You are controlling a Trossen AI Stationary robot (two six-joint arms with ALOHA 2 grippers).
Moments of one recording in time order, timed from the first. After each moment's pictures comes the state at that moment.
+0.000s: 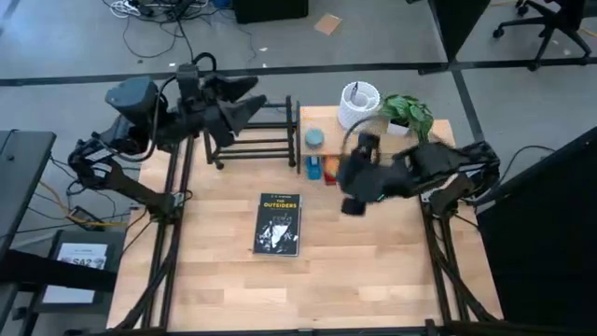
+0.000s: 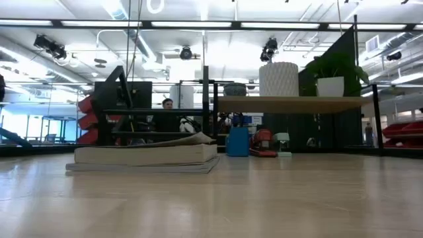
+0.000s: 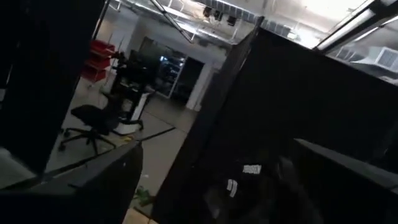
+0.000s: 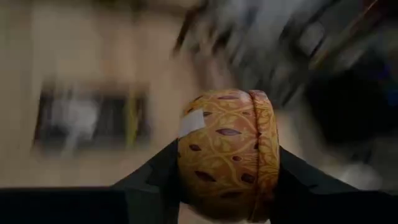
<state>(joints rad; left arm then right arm) -0.03 1.33 1.93 -0.35 -0.38 -0.37 0.33 1.67 2.02 -1.51 0.65 0.27</state>
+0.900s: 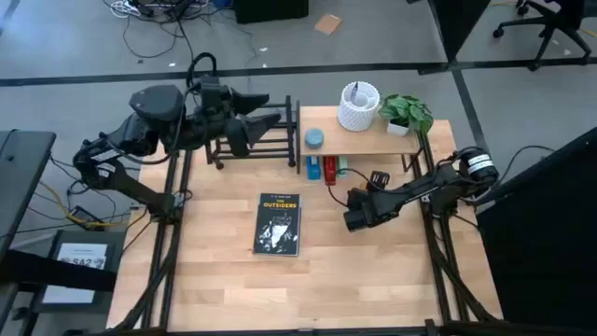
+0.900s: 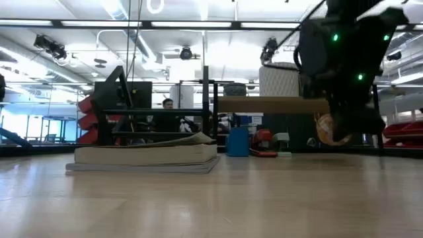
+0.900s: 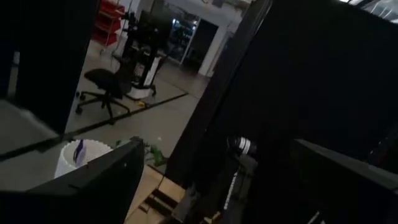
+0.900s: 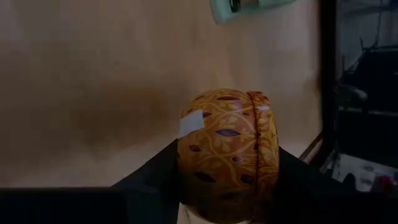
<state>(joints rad) -0.03 1.35 1.93 -0.49 -0.37 -0.44 0.21 1.64 0.86 -0.98 0.69 0.57</state>
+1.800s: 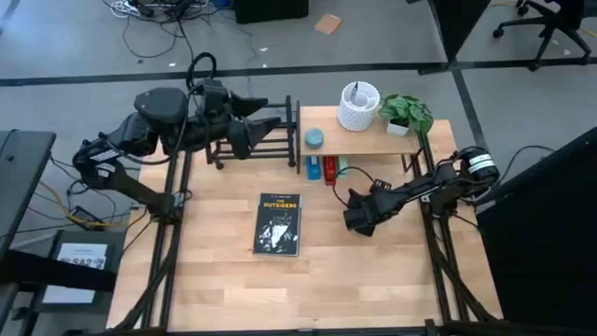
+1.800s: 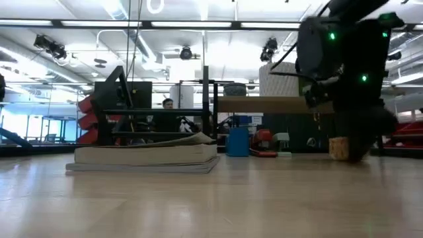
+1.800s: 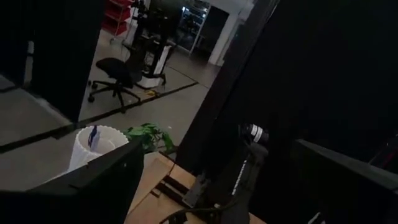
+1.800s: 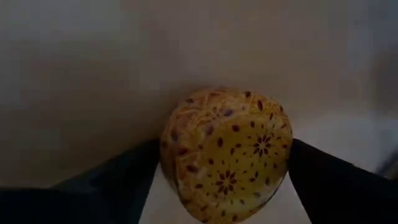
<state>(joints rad) -0.03 1.35 1.93 -0.56 -0.39 -0.45 0.22 1.63 0.87 -0.89 0.36 0.66</state>
